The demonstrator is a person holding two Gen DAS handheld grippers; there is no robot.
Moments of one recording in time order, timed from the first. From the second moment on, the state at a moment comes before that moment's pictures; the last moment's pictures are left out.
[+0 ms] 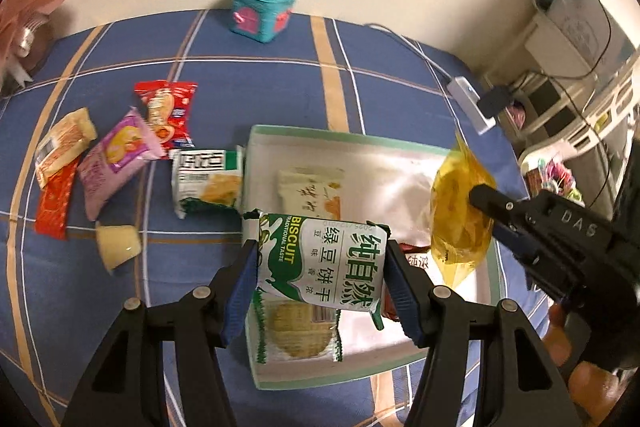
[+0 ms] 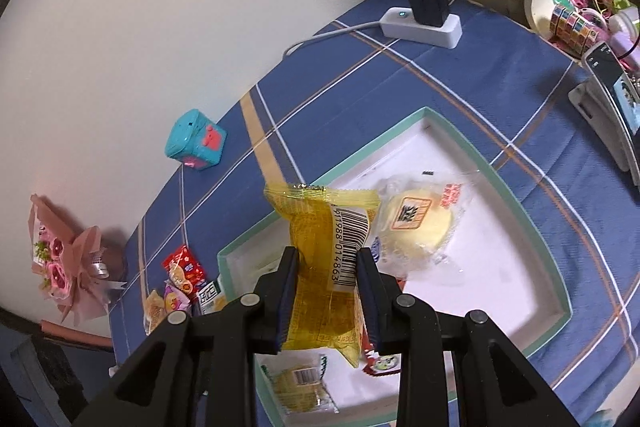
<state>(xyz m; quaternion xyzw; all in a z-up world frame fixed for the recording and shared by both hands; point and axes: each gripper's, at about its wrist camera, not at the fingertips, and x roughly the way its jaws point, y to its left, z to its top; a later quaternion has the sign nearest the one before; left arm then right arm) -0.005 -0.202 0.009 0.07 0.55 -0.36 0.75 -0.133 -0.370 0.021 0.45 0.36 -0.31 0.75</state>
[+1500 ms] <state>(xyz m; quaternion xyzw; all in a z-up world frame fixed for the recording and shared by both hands) 0.024 -0.197 -0.022 0.07 0.58 -0.30 0.75 -0.103 -0.355 0.001 0.40 0.42 -0.30 0.76</state>
